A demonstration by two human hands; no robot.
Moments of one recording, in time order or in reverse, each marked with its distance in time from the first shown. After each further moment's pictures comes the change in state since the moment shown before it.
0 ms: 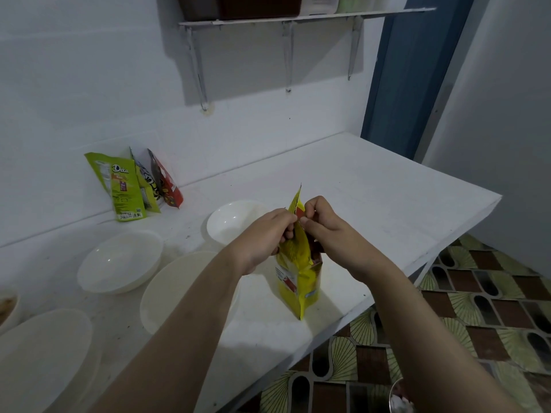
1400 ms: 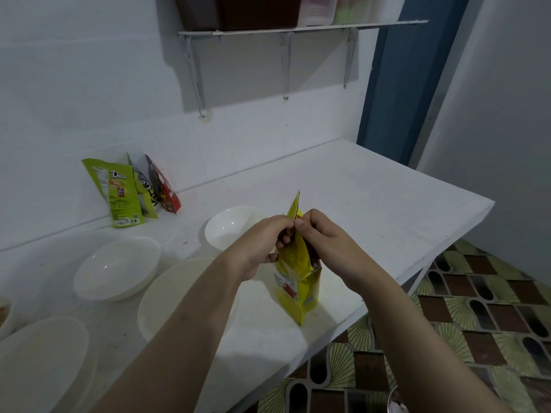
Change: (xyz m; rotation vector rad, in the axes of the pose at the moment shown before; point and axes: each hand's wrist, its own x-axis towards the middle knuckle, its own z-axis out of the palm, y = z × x) left_hand -0.001 0.004 -0.002 -0.099 -0.022 -0.093; right_hand -0.003 -0.004 0.010 0.062 0.098 0.085
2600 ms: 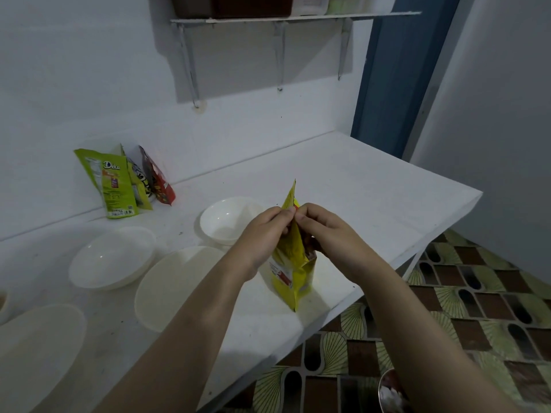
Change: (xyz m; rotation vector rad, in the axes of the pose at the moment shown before) left_hand -0.014 -0.012 0.015 0.031 0.102 0.171; right_hand -0.016 -0.003 -0.005 0.016 -0.038 -0.031
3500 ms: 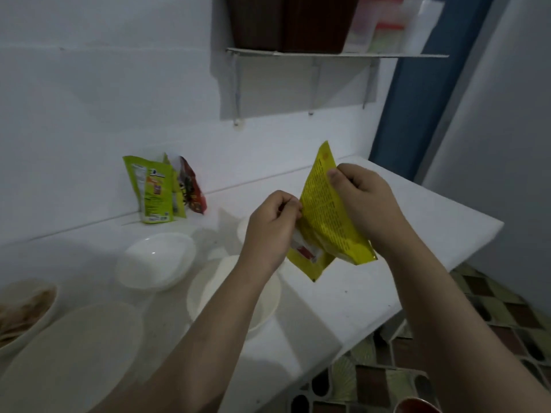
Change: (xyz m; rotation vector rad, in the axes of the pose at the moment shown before) left_hand -0.027 0.016 -0.072 -0.065 0.296 0.315; right_hand 0.024 -0.092 0.052 -0.461 0.383 -0.273
